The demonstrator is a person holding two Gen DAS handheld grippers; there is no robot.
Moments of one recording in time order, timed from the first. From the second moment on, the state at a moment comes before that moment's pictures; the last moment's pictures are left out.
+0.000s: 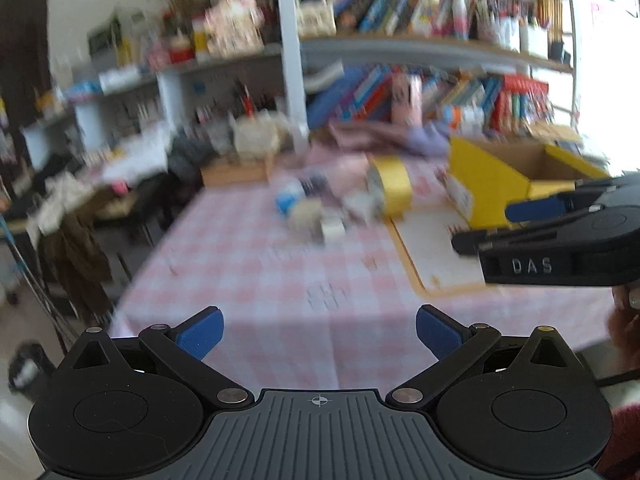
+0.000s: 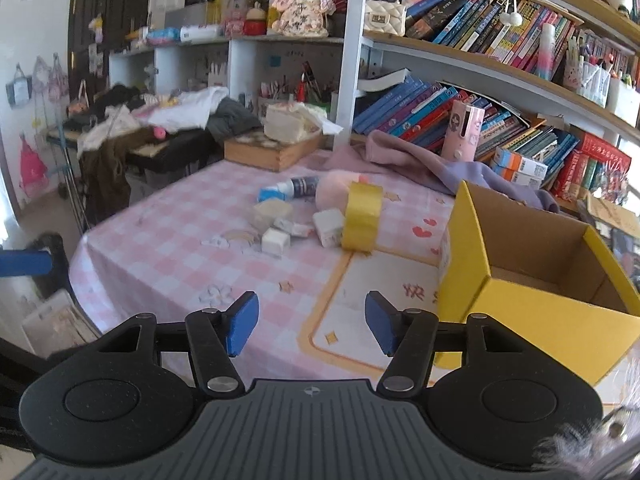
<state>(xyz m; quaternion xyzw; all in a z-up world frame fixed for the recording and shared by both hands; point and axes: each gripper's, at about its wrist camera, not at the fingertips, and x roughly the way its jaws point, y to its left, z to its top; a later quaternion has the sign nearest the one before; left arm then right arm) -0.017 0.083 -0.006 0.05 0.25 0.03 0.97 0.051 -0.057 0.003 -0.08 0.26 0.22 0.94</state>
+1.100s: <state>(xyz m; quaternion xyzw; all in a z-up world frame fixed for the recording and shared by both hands) 0.161 0.103 -0.045 0.02 0.33 -0.06 0.94 0.237 -0.029 -0.021 -0.04 0.33 0.16 0.93</state>
